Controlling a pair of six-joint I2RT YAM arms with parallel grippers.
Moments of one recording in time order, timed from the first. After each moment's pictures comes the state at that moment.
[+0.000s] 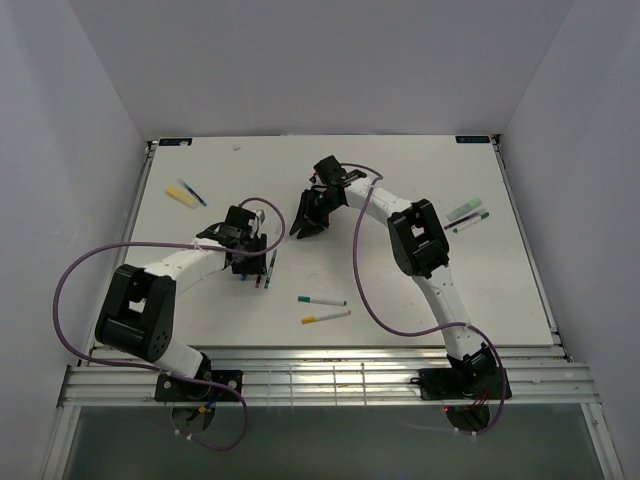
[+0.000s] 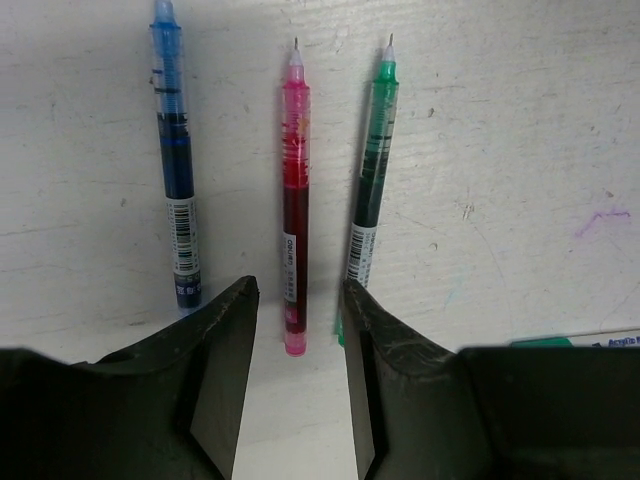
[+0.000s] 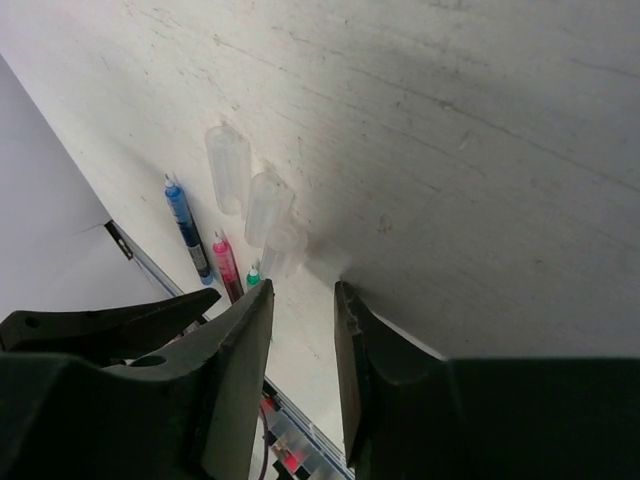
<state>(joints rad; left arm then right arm) -0.35 1.51 0.82 -0.39 0.03 -0.27 0.60 2.52 2.10 -0.65 -0.62 0.76</state>
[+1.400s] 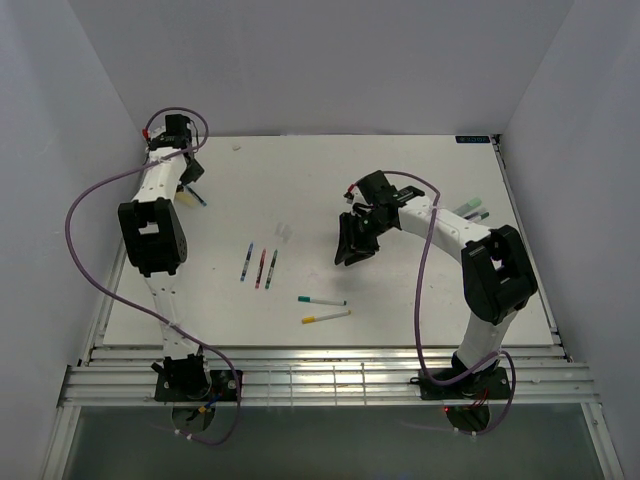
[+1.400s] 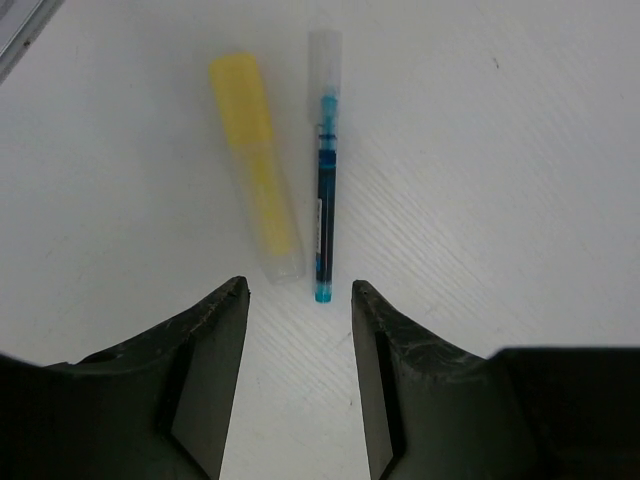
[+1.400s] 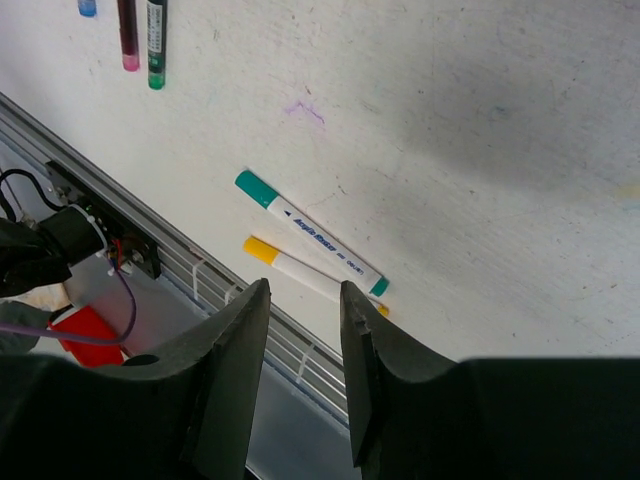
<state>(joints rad) 0.07 2.22 1.99 -0.79 -0.38 -0.59 0.57 1.79 1.34 -0.70 -0.52 0.44</state>
